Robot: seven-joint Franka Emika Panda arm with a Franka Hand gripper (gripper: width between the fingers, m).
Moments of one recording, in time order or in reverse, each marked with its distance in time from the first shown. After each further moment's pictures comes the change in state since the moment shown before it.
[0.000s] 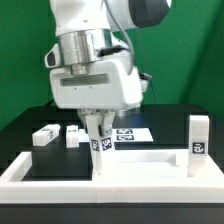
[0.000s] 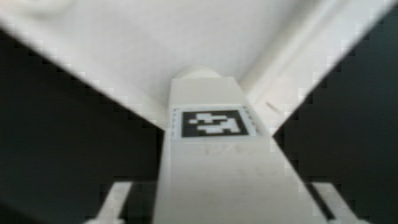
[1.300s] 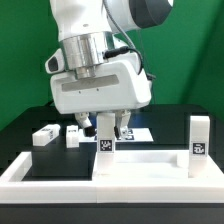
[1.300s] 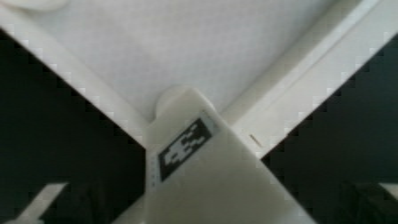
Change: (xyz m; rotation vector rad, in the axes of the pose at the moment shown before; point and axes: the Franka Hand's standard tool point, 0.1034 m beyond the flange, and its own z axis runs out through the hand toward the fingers) arm -0.013 -0.003 0.006 0.018 0.016 -0.514
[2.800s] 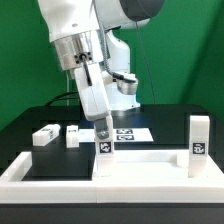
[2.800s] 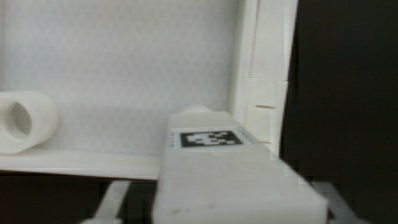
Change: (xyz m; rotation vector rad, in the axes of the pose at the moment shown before) arm 0.004 0.000 -0.002 -0.014 -0.078 0.844
